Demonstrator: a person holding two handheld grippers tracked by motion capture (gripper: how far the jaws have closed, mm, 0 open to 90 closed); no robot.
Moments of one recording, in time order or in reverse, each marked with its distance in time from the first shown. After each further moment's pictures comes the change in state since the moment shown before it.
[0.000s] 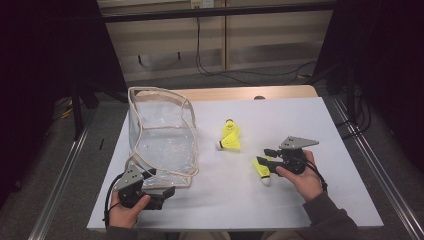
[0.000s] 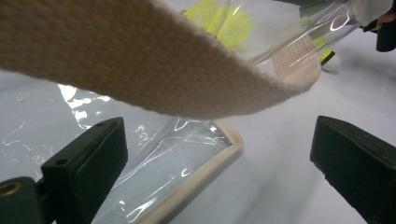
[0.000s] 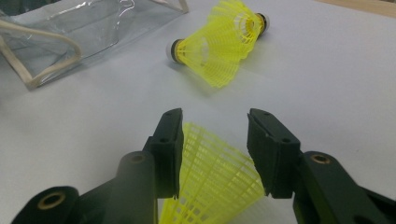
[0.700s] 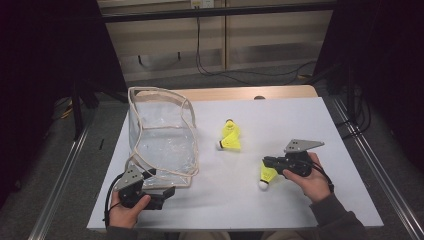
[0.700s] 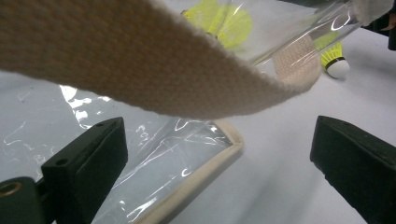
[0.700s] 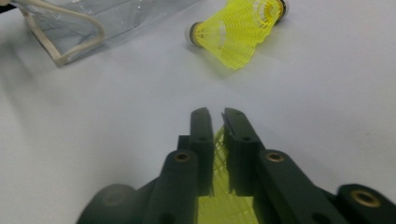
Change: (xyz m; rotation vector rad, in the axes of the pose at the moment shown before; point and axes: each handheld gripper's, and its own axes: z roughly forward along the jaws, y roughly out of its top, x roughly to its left) left arm -0.001 0.000 0.000 -0.003 0.005 -0.001; right arm -0.004 -0.004 -0.012 0.037 0.091 -0.026
